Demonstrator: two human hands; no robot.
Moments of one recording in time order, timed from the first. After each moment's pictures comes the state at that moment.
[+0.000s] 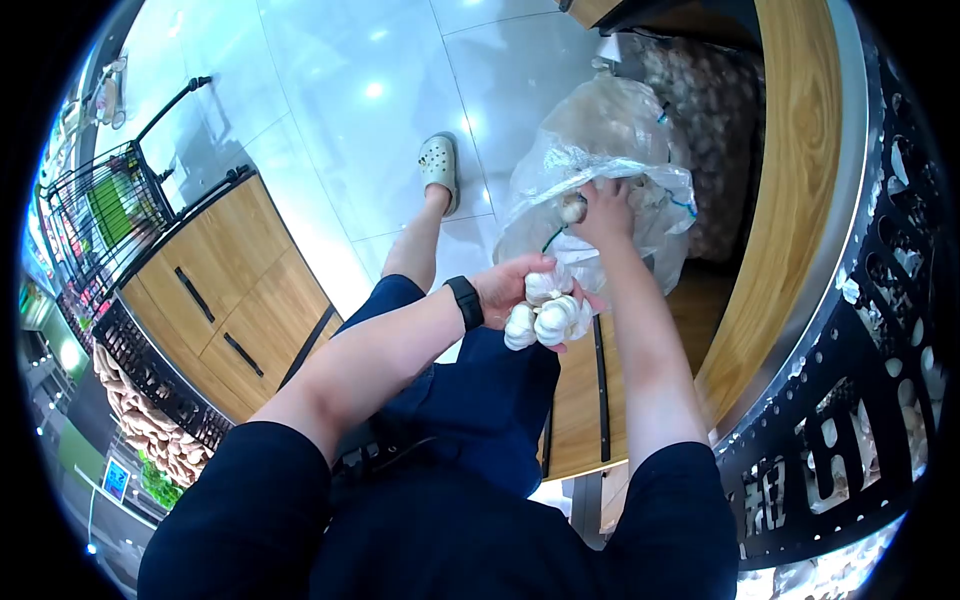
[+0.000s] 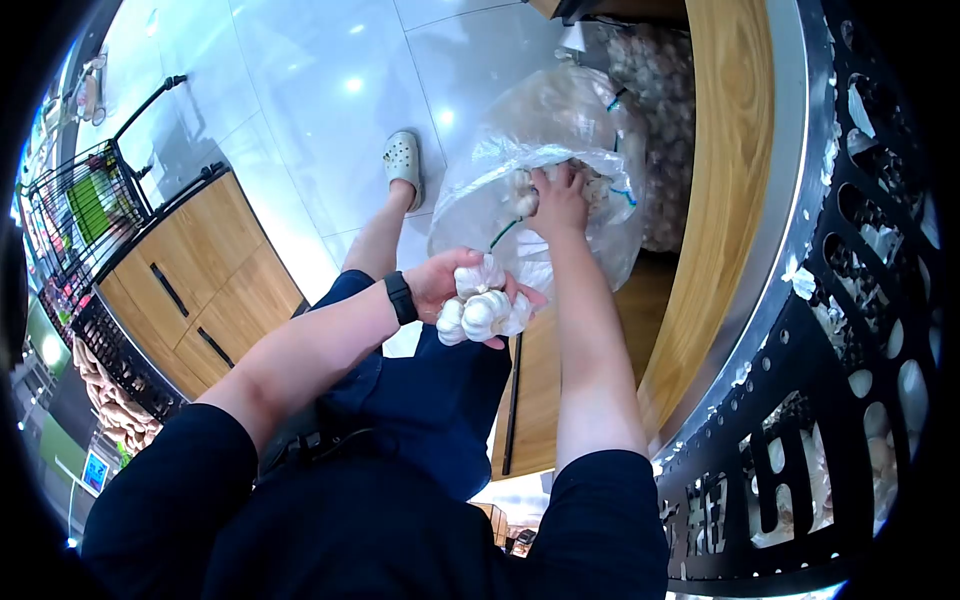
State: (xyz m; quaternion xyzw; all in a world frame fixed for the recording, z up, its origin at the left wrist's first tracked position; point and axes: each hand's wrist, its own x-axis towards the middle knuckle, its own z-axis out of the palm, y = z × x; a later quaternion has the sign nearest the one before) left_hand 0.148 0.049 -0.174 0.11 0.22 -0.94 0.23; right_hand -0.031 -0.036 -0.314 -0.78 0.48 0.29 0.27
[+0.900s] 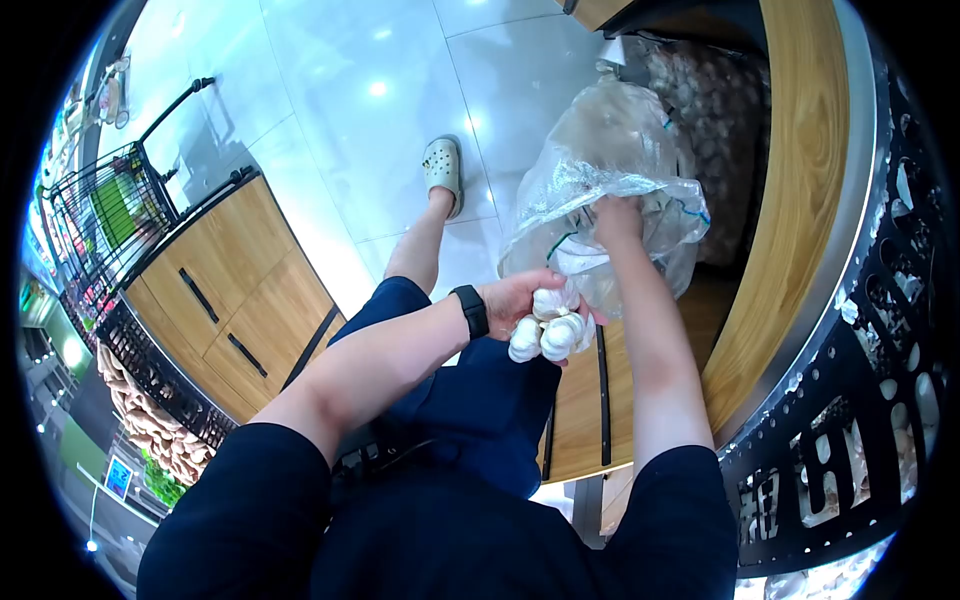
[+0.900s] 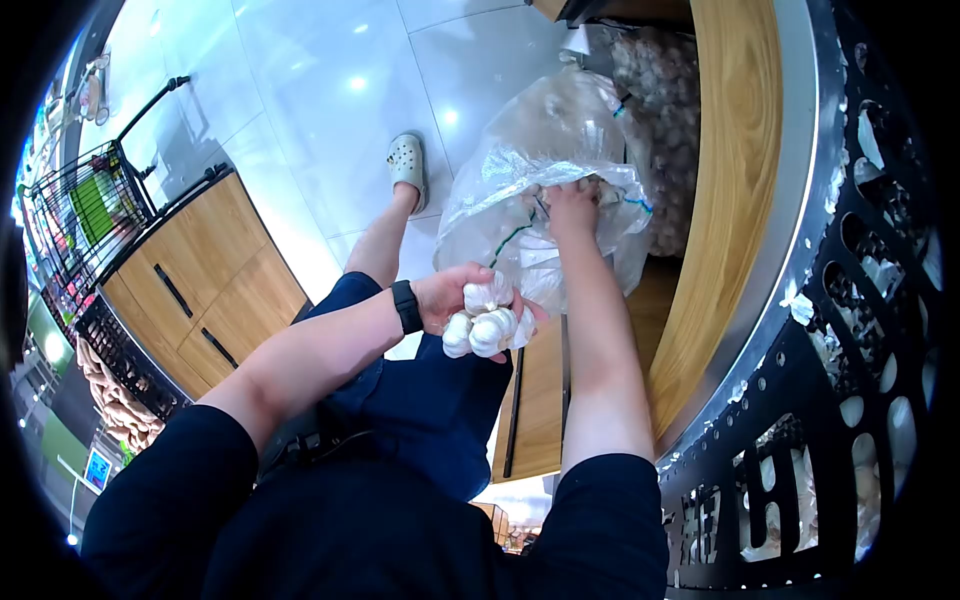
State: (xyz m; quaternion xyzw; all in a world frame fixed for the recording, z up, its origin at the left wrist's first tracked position) left_hand 0.144 0.046 -0.171 0.10 0.23 -0.95 0.21; right_hand -0.057 -0.032 -0.361 -0.80 0.40 0.38 0.24
